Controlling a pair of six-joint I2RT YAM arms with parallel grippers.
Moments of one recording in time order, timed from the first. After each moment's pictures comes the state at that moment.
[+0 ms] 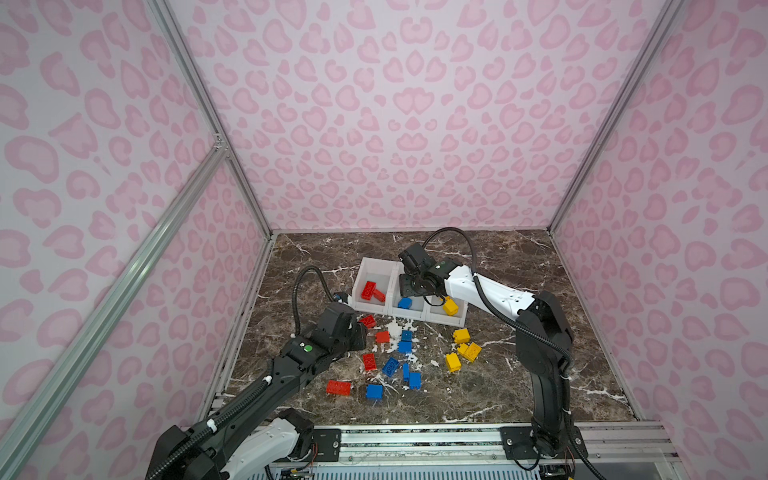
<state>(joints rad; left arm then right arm) -0.56 0.99 0.63 -0.46 -0.07 -0.58 0.73 2.01 1.68 -0.70 0.19 0.56</state>
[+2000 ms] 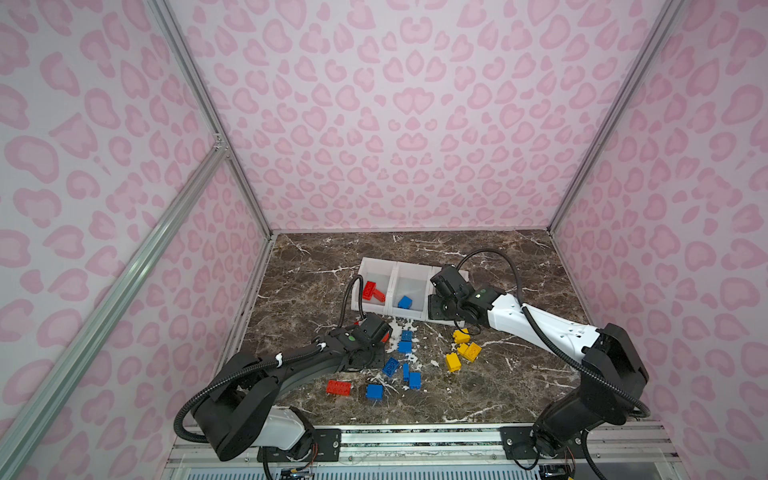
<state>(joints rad) -0.75 1.39 0.68 -0.51 -0.11 -0.71 0.72 1.59 1.18 -0.62 0.20 0.65</state>
